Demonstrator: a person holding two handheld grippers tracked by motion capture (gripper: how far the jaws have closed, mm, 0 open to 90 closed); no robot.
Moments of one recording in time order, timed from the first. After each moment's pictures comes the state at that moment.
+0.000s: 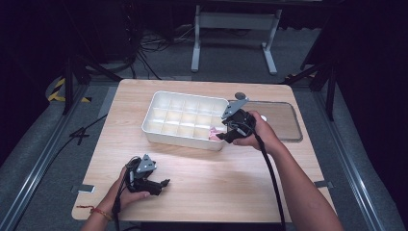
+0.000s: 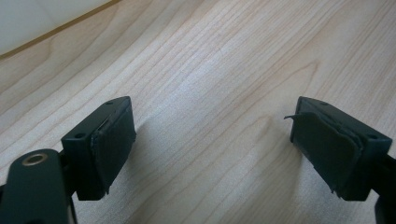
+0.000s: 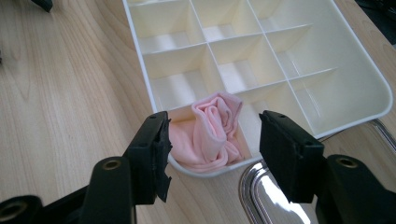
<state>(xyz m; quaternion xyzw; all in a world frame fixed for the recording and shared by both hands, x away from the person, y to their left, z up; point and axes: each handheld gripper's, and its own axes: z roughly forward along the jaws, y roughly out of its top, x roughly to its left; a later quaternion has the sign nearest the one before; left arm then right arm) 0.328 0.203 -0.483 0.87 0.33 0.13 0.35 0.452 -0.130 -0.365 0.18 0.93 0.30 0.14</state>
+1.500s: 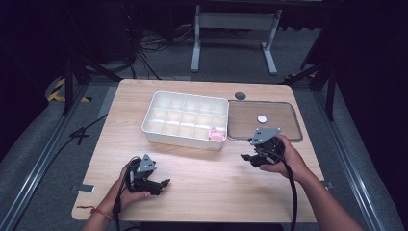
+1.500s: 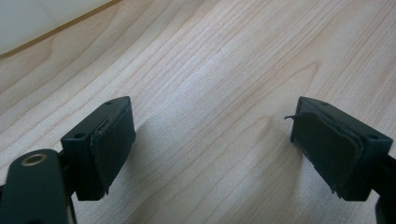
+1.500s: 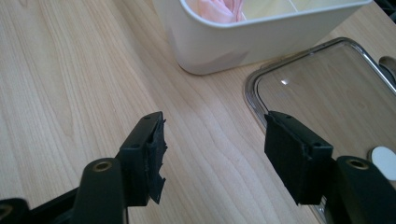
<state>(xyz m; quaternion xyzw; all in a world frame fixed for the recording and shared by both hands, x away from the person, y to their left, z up) 0.328 0.202 -0.483 0.87 0.33 0.13 0.35 0.388 -0.208 -0.398 0.20 0.91 0.30 0.18</state>
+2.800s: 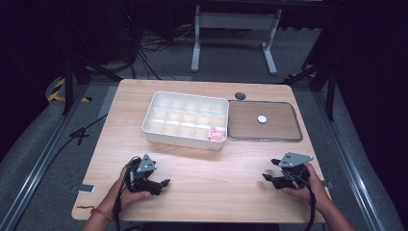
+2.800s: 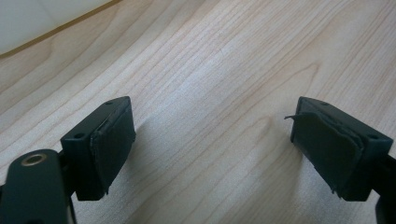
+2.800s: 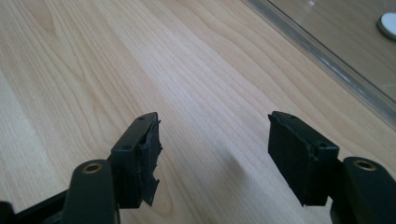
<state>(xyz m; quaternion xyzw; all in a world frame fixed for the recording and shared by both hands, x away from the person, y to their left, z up) 0.328 0.202 -0.483 0.87 0.34 0.13 0.35 0.339 -0.292 -0.461 0.29 0.88 0.34 0.18</state>
